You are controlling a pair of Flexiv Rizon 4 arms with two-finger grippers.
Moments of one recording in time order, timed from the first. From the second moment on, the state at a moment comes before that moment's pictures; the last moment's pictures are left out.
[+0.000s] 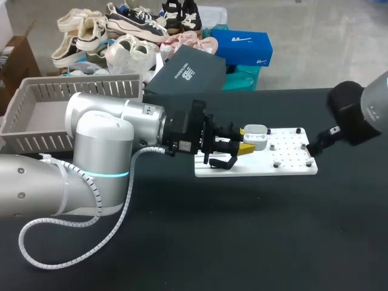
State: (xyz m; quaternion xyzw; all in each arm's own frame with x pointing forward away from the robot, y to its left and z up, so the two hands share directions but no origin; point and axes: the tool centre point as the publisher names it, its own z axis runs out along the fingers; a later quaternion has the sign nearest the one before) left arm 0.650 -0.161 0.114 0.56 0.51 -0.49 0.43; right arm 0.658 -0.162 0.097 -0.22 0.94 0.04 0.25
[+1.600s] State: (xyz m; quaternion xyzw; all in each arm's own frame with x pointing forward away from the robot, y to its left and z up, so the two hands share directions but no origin) left arm 0.650 -0.161 0.114 0.56 0.51 -0.49 0.43; right arm 0.677 -0.147 0.038 -0.14 0.95 -0.17 0.21
